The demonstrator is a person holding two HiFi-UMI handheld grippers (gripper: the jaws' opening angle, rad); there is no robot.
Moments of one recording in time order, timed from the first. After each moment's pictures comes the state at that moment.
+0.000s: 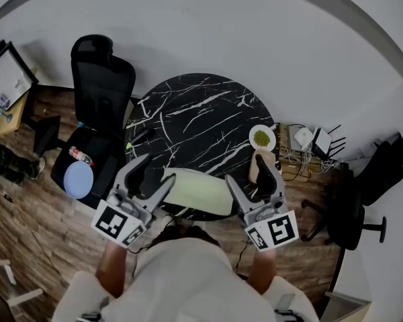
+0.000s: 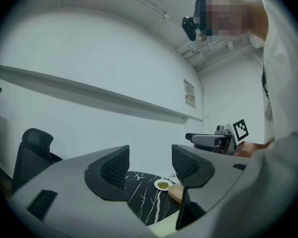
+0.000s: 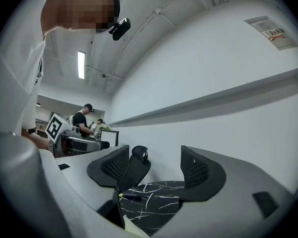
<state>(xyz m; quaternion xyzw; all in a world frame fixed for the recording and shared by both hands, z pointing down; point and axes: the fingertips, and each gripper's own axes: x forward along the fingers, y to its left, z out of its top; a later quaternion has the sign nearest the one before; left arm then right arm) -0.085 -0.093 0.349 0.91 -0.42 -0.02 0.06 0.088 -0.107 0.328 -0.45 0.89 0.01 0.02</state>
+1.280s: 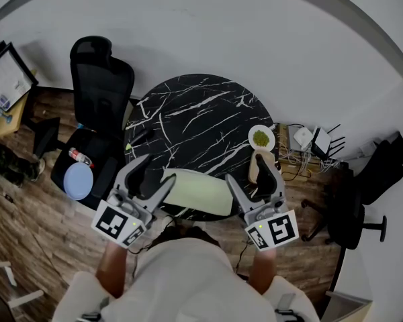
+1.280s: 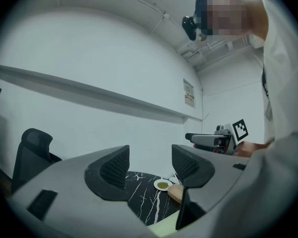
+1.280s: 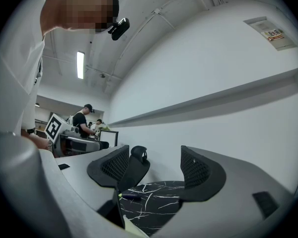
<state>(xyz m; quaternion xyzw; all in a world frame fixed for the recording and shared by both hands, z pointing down) -0.082 -0.093 0.348 0.91 -0.42 -0.02 0.06 0.091 -0.107 0.328 -0.45 0.89 0.01 0.02</state>
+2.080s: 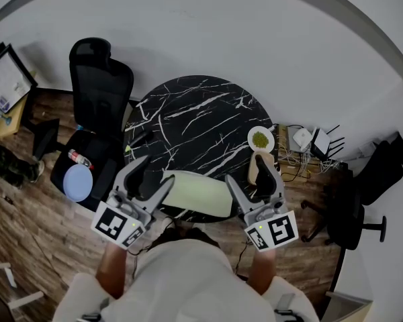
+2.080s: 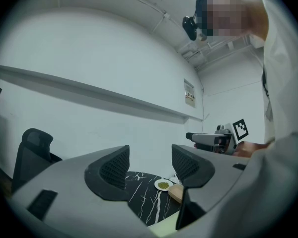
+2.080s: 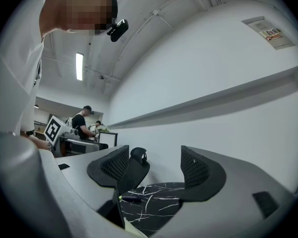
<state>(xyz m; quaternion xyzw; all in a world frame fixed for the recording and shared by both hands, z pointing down) -0.084 -0.094 0.350 0.91 -0.42 -0.02 0.06 0.091 -0.108 0.327 -0.45 0.89 0.01 0.03</state>
